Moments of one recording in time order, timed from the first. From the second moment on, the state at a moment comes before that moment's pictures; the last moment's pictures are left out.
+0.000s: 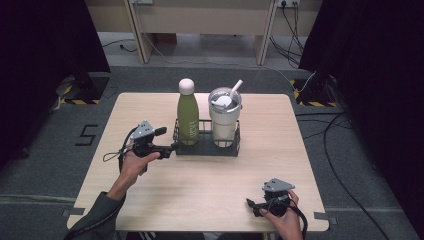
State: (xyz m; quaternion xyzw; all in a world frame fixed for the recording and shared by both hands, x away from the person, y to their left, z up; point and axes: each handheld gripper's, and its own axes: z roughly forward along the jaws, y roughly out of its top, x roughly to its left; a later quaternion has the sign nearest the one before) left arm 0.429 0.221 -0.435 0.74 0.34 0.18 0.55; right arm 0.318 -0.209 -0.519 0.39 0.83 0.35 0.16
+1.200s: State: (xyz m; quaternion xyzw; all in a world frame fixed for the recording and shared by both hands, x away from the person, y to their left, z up) left arm 0.394 0.230 -0.468 0.76 0.34 0.13 0.54; right arm 0.318 -0.209 -0.519 0.39 0.84 0.35 0.16
